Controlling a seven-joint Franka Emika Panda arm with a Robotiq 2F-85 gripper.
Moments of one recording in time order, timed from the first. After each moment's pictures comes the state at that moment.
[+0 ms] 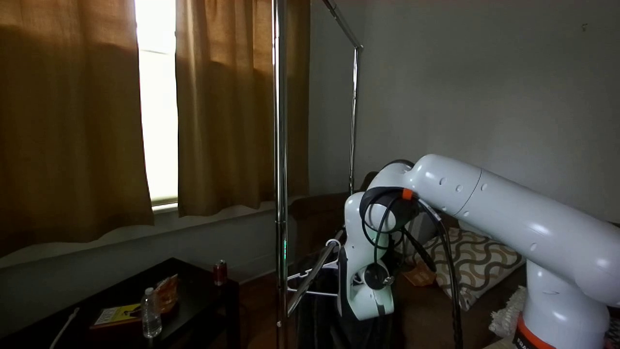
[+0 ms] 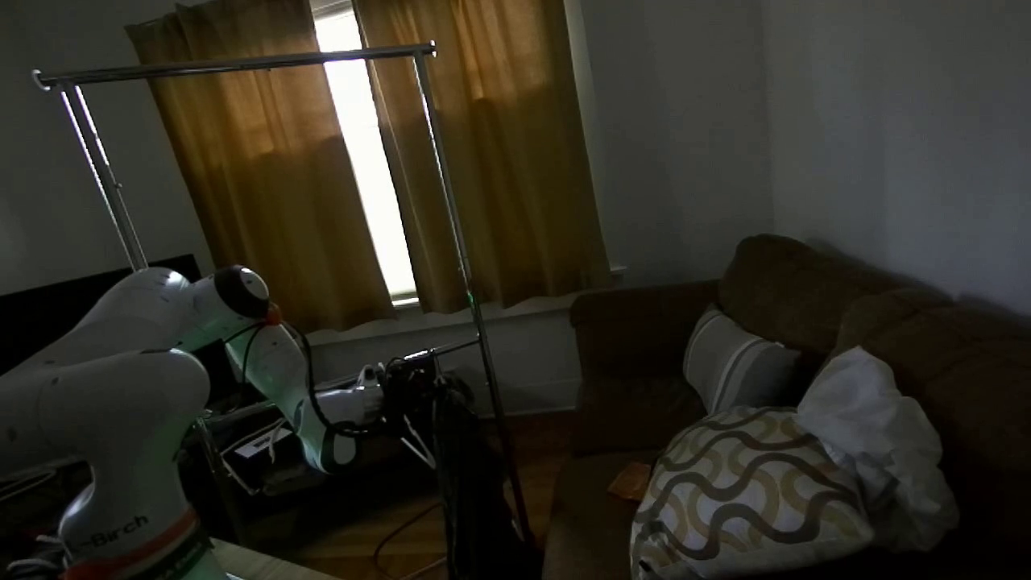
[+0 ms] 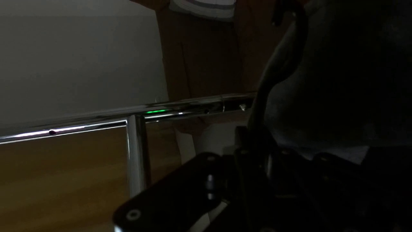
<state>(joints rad) 0.74 1.19 -0.35 -2.06 0.91 4.22 -1.26</state>
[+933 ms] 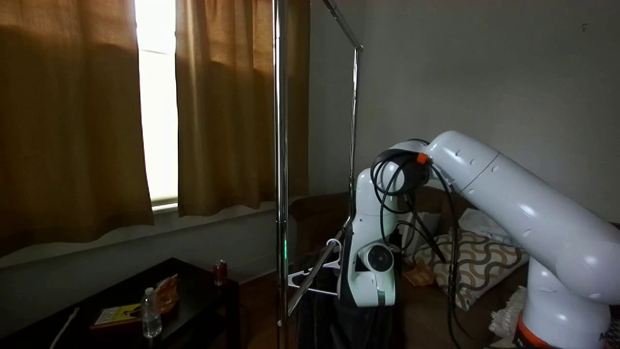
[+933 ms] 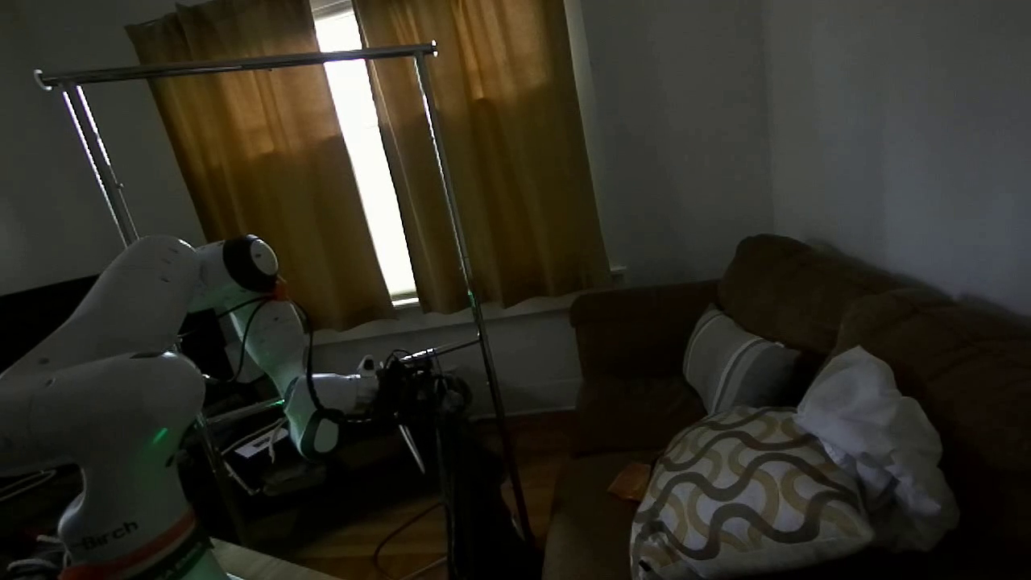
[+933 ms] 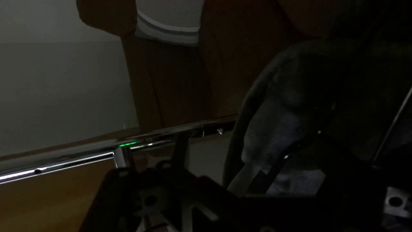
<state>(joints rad) 0.57 0.98 -0.17 -2.21 0.91 4.18 -1.40</state>
